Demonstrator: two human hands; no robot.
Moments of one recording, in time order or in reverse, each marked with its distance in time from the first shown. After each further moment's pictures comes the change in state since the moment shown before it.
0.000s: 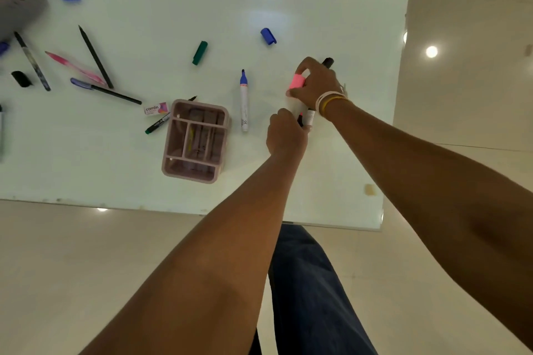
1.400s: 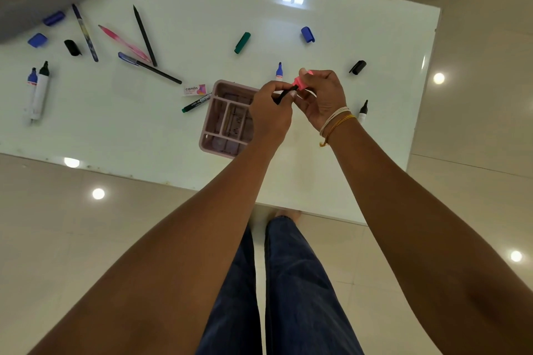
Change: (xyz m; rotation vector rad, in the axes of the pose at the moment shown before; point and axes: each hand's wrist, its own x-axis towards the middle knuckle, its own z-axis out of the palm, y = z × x) left_hand -0.018 -0.050 -0.092 -0.757 0.182 0.050; right_hand -0.071 -0.053 0.042 1.304 -0.057 0.215
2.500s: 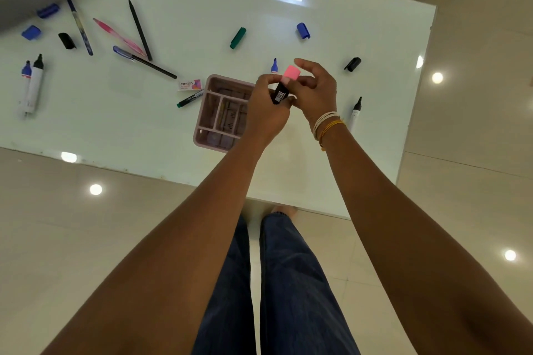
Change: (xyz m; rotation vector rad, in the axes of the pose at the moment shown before) left_hand -0.006 0.007 -0.010 0.040 -0.134 -0.001; right_hand -0.015 0.007 0.003 -0.542 -0.026 -0.334
